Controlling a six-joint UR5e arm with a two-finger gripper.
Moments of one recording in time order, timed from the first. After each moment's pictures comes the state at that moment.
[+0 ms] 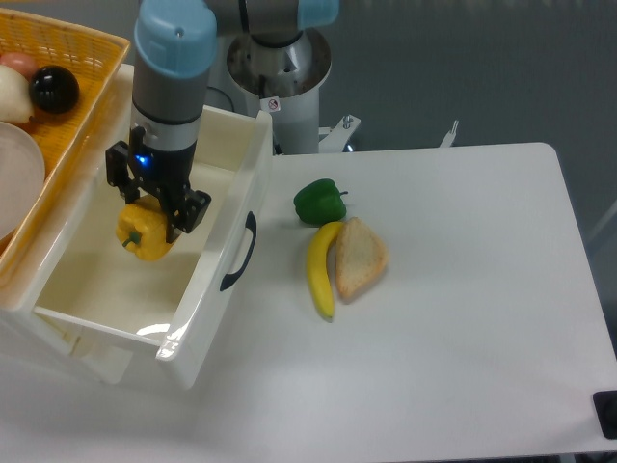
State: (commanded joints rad) arm 2.18 -1.69 -1.63 -1.24 1.26 0.63
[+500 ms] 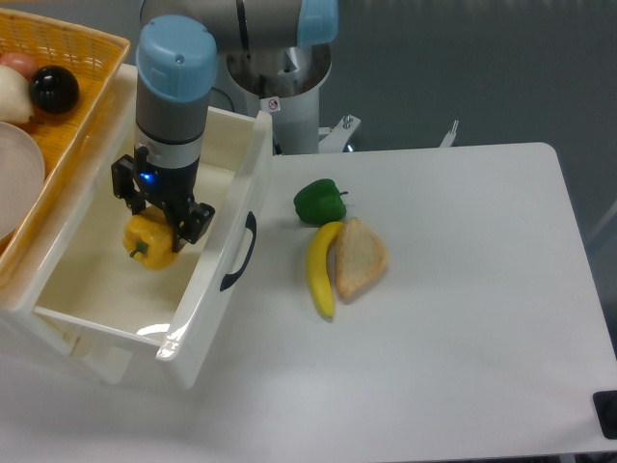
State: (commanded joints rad) arm 2.16 -1.71 -1.63 -1.24 1.28 0.63
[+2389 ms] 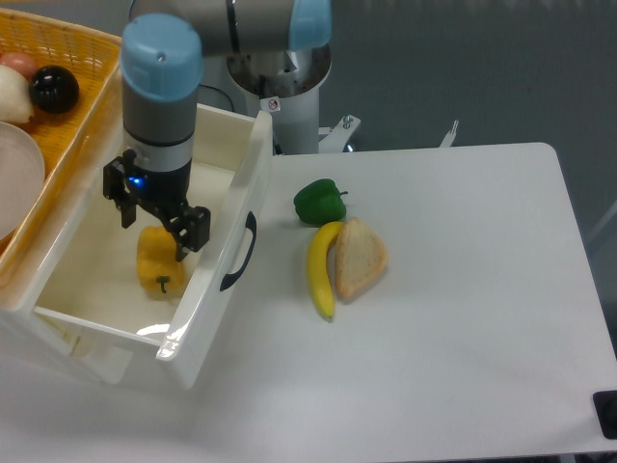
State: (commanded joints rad) arm 2.21 -1.72 -1.50 -1.24 1.30 0.62
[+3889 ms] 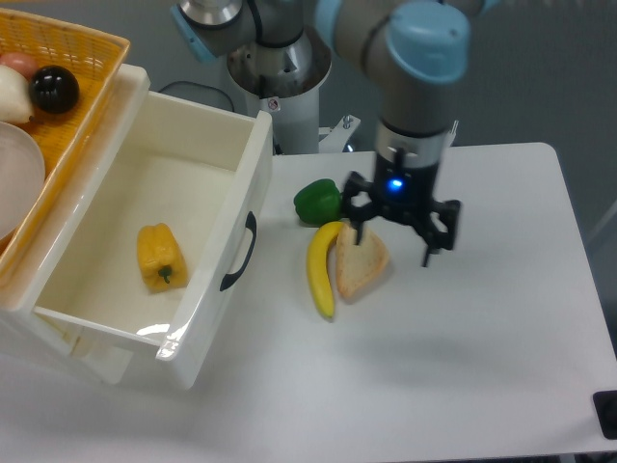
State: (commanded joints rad) arm 2.68 -1.85 -1.52 -1.19 1.49 1.19
